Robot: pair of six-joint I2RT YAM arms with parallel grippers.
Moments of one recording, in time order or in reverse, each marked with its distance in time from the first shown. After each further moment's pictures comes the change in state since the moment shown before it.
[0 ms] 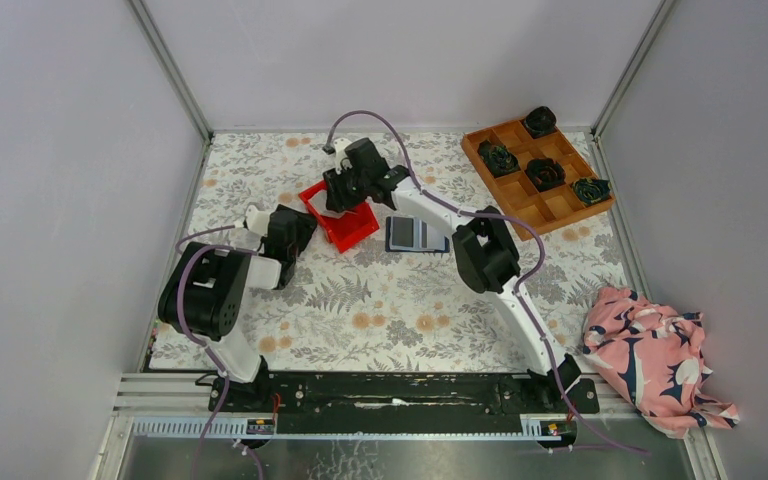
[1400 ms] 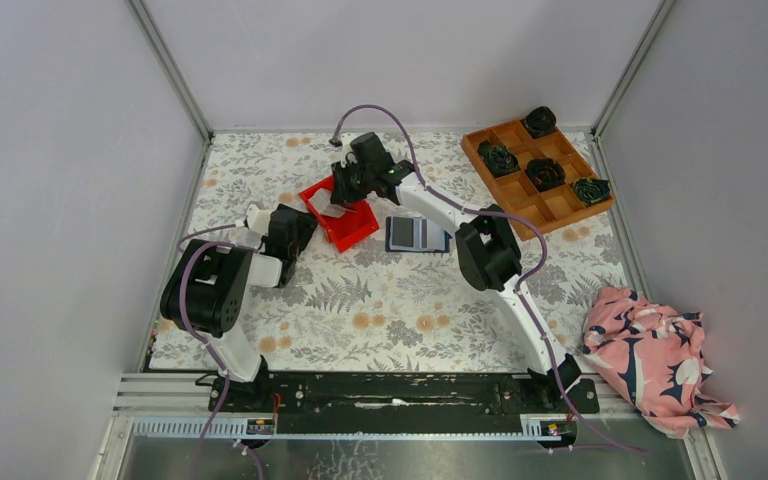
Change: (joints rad) left arm 0.002 0.026 0.016 0.004 0.004 0.004; right arm -0.026 0.015 0.040 -0.014 -0.066 0.099
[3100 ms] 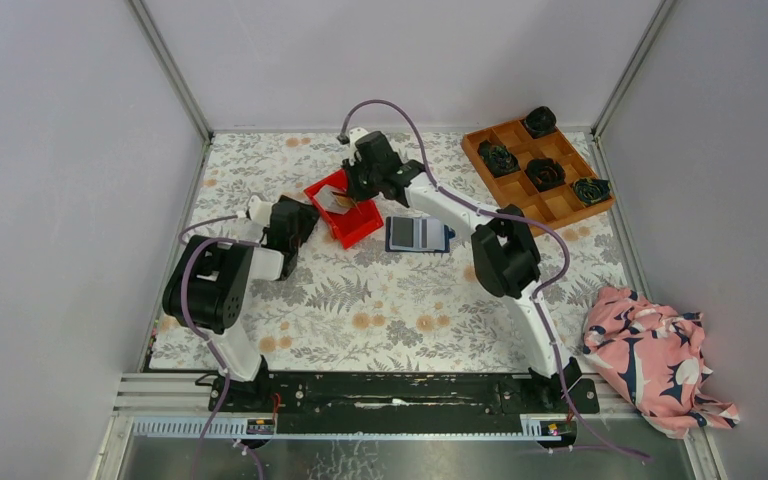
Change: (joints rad) left arm 0.001 0.010 0.051 -0.012 0.001 0.019; right arm 0.012 -0.175 -0.175 0.000 0.185 -0.055
